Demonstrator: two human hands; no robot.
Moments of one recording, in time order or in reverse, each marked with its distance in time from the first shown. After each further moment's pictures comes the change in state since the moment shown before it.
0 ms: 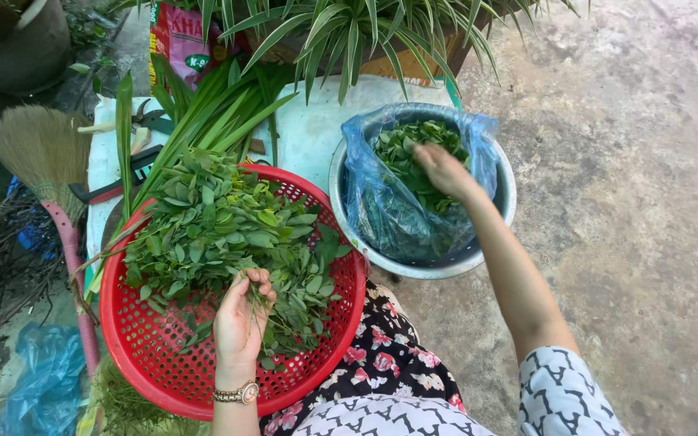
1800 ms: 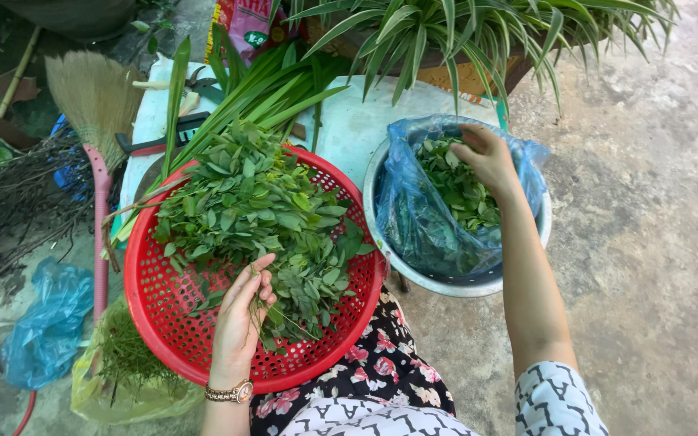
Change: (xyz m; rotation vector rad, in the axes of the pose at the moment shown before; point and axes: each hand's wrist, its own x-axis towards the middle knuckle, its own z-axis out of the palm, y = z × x) left_hand -0.045 0.014 0.019 0.248 0.179 0.079; right_hand 0.010 -0.072 -0.036 0.320 0.088 -0.114
